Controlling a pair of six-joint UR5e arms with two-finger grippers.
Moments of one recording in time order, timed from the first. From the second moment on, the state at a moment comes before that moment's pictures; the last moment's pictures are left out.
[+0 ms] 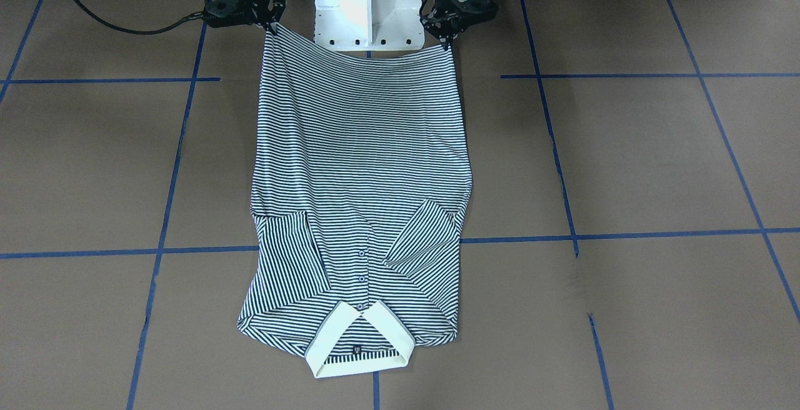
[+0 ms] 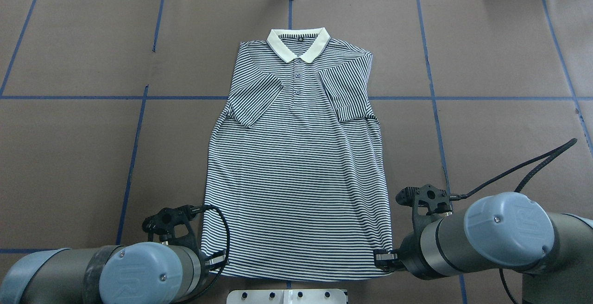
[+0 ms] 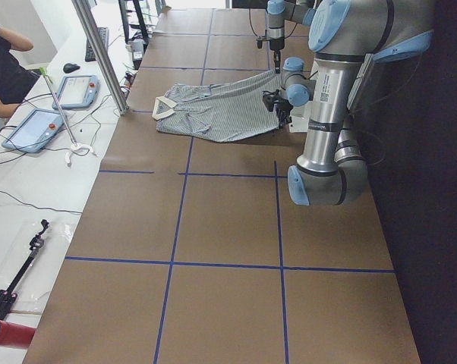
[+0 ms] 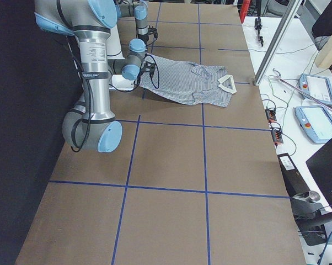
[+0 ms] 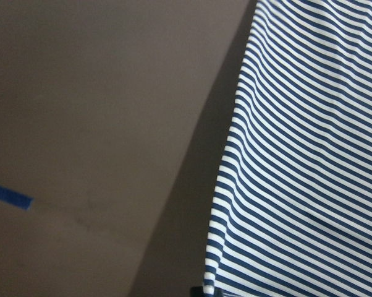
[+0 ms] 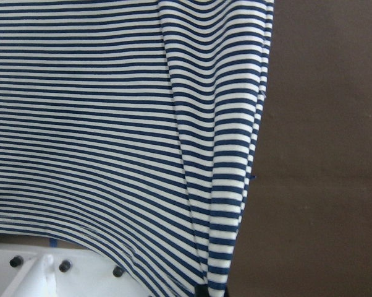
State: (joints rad) left arm -0.09 -1.90 -2.21 -1.37 -1.61 -1.82; right arm 0.23 -1.49 2.28 -1.41 1.90 1.49
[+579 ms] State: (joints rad) left arm -0.01 -1.86 -2.33 -1.31 -1.61 -1.82; right arm 0.22 -1.55 2.32 -1.41 1.90 1.48
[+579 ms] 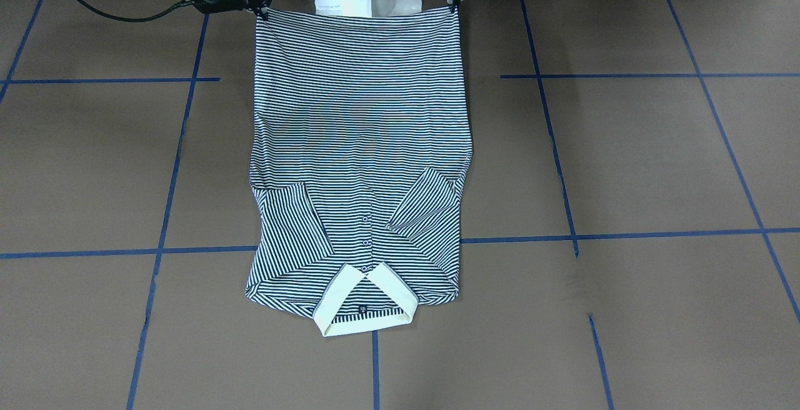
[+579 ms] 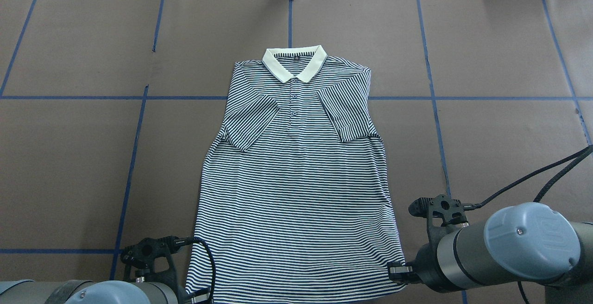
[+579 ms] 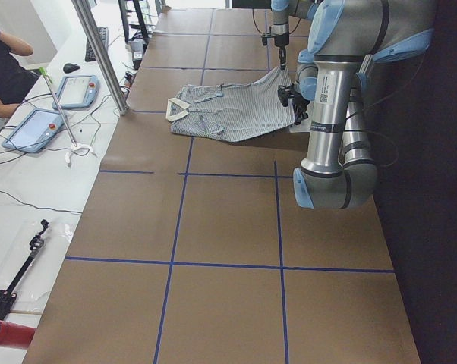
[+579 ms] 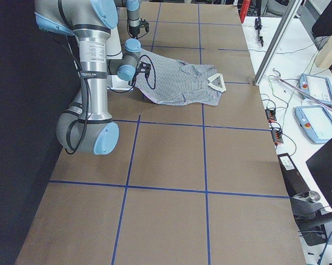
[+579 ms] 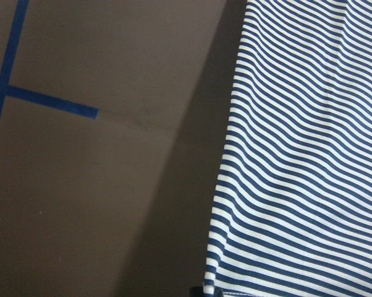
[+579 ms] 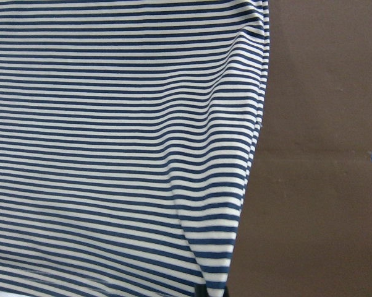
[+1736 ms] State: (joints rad) left arm -0.51 -2.01 -2.11 -1.42 -1.63 -1.39; right arm 0.70 -1.20 1.94 -1.41 1.94 1.26
